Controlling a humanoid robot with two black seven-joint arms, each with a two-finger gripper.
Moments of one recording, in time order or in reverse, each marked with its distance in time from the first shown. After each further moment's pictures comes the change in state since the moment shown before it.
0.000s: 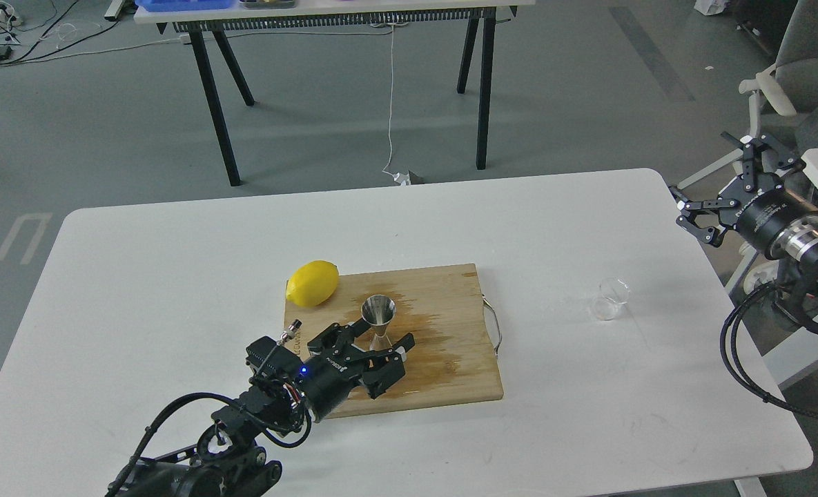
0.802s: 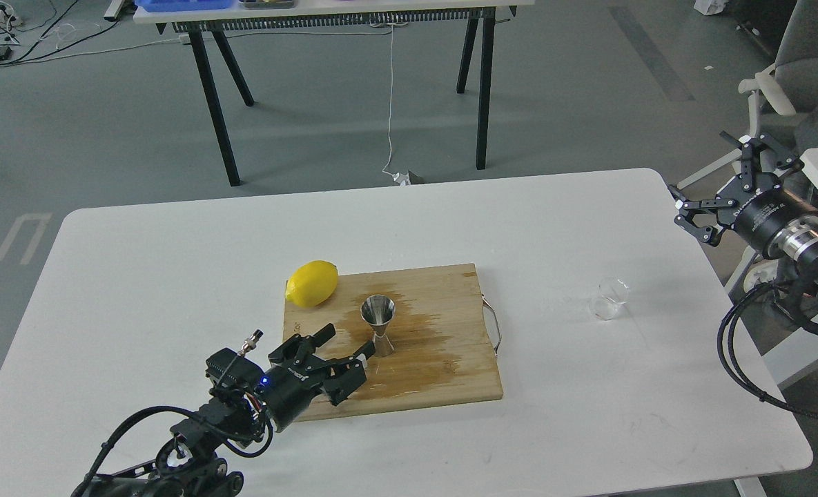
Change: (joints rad) left arm 0.043 0.166 -0.022 -0.093 -0.064 0.000 0.000; right arm -0.001 0.008 0.013 0.002 0.000 0.000 0.013
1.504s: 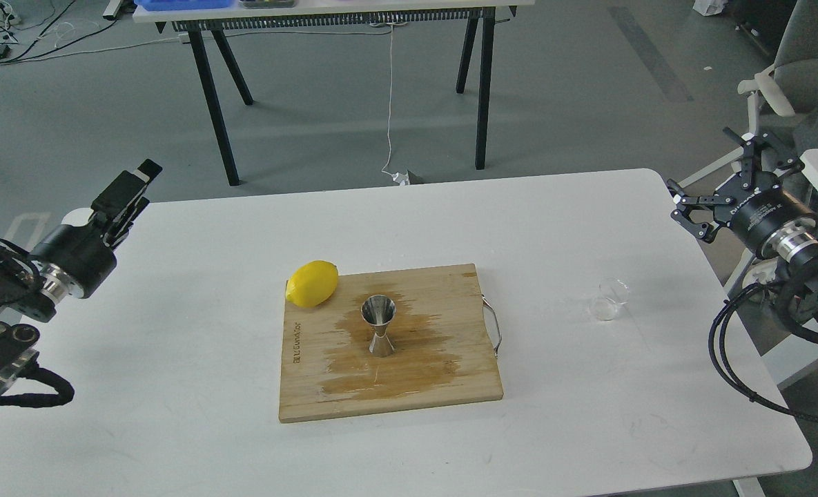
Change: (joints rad) left arm -0.184 0.562 -0.118 -0.224 -0.958 -0.804 0.000; right arm -0.014 0.031 0.003 0.006 -0.005 0.000 0.048
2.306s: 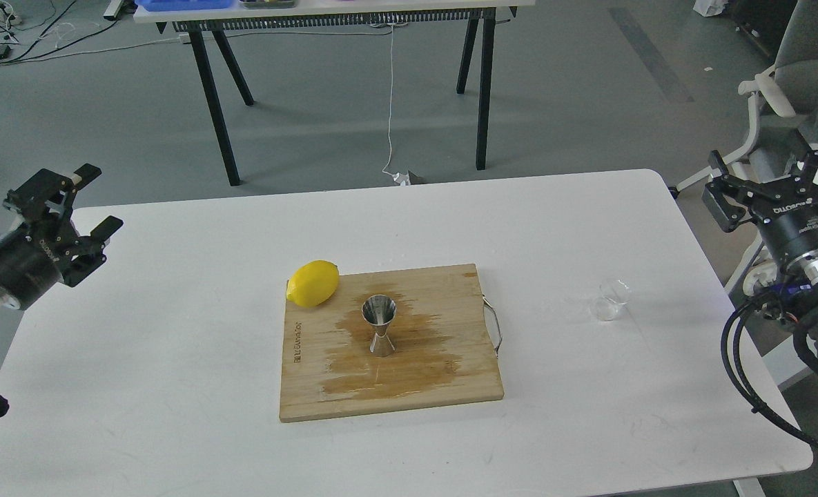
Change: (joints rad) left arm 0.064 -0.008 -0.146 0.090 -0.254 -0.173 0.000; right arm -0.349 -0.084 0.133 0.393 0.697 0.000 0.068
